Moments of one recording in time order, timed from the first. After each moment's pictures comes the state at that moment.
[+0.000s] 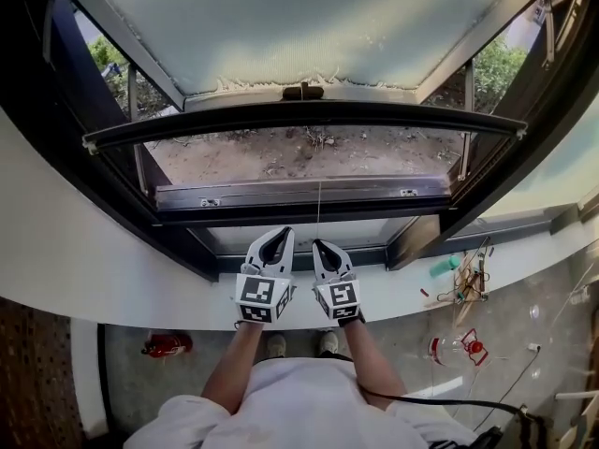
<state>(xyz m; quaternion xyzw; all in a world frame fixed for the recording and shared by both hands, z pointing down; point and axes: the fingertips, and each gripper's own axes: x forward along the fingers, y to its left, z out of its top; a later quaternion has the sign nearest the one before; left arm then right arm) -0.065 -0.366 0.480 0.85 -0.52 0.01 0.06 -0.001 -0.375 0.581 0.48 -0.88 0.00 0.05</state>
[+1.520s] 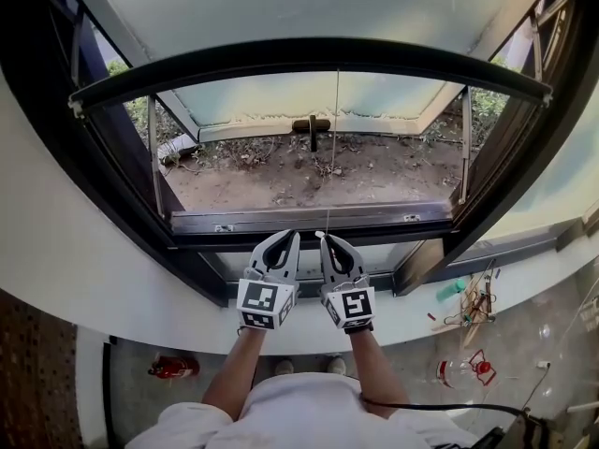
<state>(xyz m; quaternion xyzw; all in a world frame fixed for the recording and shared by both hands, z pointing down) -0.074 -0.382 0.412 0.86 -0.52 -0.02 -0.01 -0.010 -0.386 0.439 0.48 -0.87 -0.08 -0.07</state>
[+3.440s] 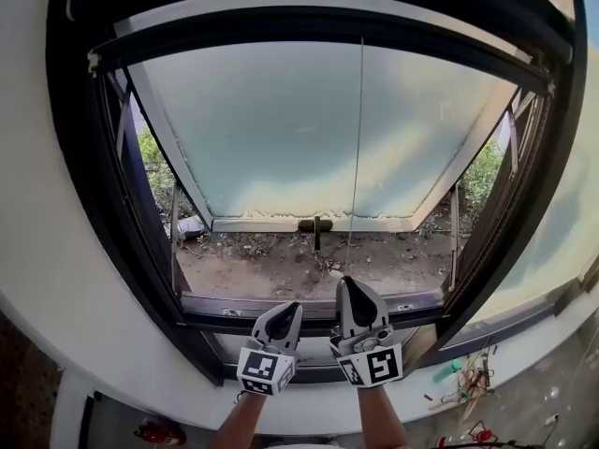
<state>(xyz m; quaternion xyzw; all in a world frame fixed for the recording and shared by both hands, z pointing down) -0.083 -0.379 0.342 0.86 -0.51 -0.08 -0.05 -0.005 -0.355 0.225 0.43 -0.85 -0.20 -0.24</state>
